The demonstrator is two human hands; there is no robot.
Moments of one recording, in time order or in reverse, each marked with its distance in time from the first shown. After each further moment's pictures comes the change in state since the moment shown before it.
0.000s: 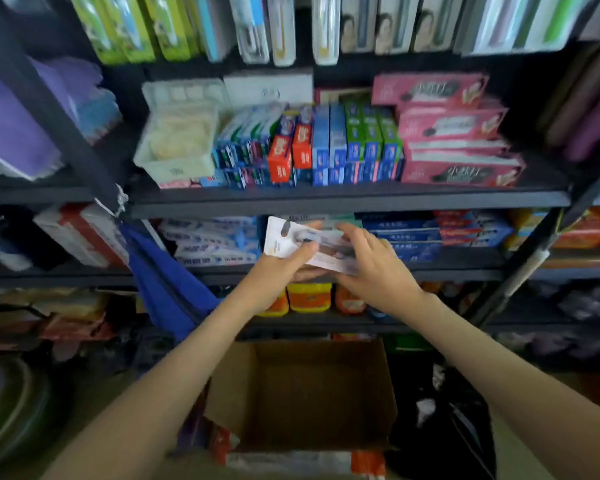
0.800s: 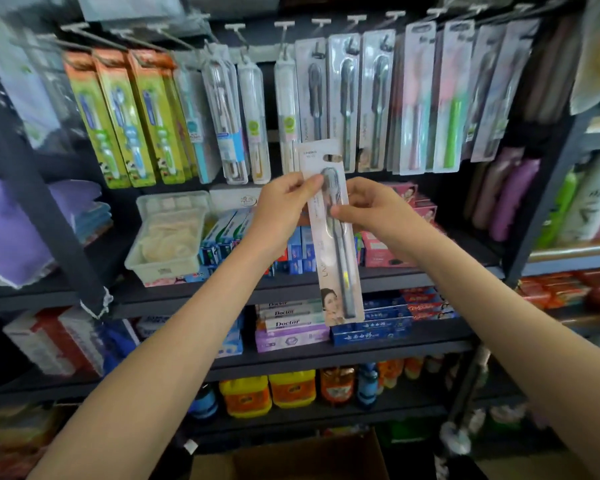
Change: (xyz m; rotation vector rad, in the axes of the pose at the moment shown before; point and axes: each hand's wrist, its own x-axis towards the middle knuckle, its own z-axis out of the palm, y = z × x) left_hand 0.058 0.184 0.048 0.134 0.116 0.477; right_hand 0.097 -0.035 -0.173 0.794 0.073 0.190
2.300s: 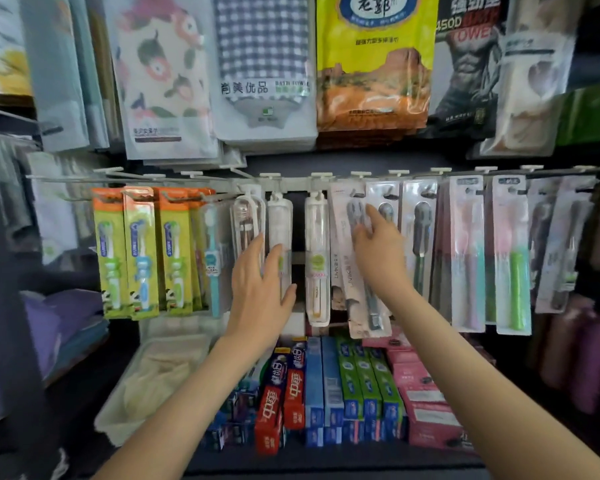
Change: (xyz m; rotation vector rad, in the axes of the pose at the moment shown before) left_hand 0.150 -0.037 -0.072 1.110 0.425 0.627; right_hand 0.203 -0.040 -0.016 -0.317 0.554 -0.172
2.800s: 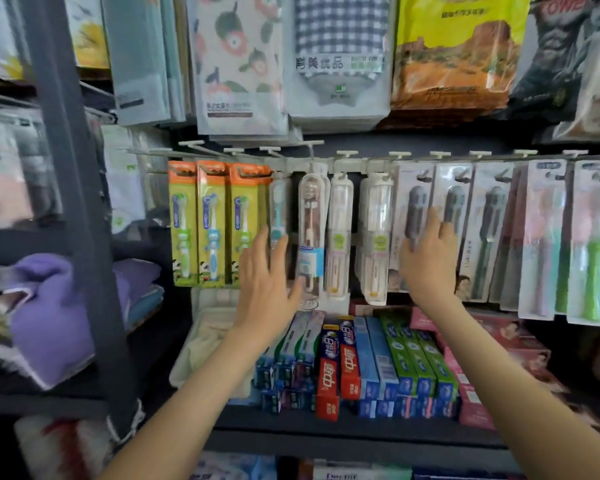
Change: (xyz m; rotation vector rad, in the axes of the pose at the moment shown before) left_hand -0.035 -0.076 -0.038 0.043 -0.008 -0.051; right_hand -0.032 0.018 0.044 -0.385 0.201 -0.091
